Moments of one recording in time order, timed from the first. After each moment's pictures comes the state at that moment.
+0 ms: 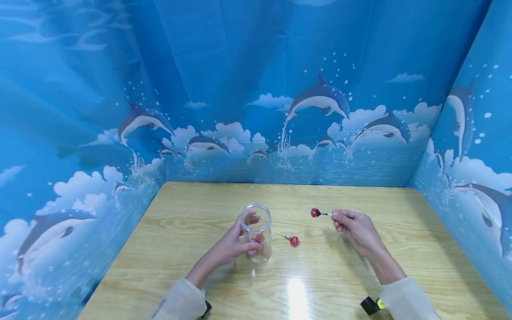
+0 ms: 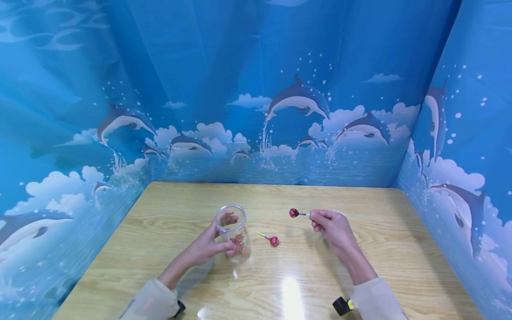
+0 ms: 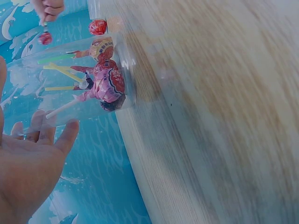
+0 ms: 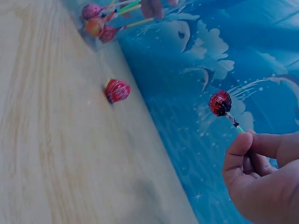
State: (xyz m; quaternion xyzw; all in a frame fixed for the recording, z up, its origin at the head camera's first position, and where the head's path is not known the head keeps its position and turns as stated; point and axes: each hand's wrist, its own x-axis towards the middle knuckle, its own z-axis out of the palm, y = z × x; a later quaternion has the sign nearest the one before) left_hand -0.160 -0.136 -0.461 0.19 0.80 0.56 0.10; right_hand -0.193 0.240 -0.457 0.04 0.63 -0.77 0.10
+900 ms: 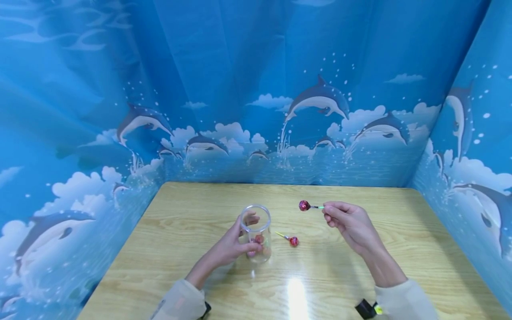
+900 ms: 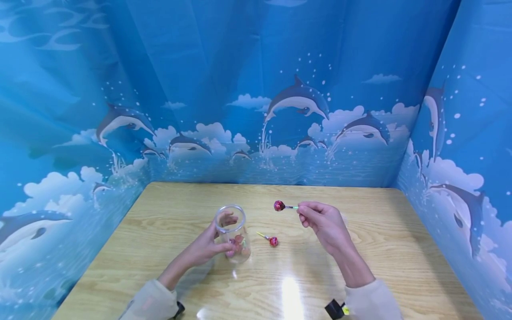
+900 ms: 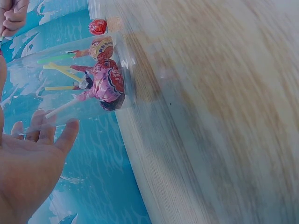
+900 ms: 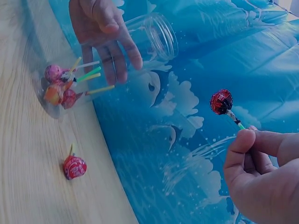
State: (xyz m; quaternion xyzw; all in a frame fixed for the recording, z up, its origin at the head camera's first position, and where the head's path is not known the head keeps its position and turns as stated) left_hand -0.161 -0.137 -0.463 0.19 0.80 0.56 0.10; right_hand -0.173 0.210 -0.408 -0.05 0.58 -0.81 0.09
